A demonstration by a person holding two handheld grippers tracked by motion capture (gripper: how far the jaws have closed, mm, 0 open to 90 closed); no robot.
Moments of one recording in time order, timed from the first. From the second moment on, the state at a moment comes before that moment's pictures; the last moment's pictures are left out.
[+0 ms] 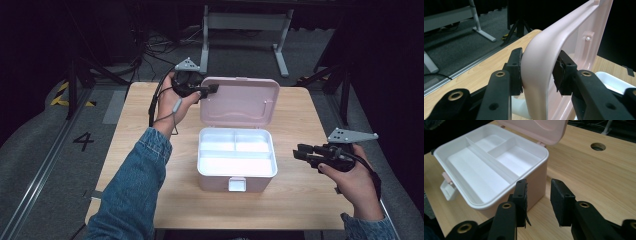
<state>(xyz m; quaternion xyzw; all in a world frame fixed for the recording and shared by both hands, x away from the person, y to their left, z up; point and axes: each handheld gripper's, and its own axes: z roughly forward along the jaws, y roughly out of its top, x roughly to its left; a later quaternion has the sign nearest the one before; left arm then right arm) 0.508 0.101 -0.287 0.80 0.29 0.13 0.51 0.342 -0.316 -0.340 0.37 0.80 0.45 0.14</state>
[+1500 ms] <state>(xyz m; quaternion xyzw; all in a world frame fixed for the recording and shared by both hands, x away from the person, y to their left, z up) 0.571 0.086 -0.333 0.81 0.38 0.07 0.44 0.356 -0.325 -0.361 0.38 0.82 0.42 0.10</state>
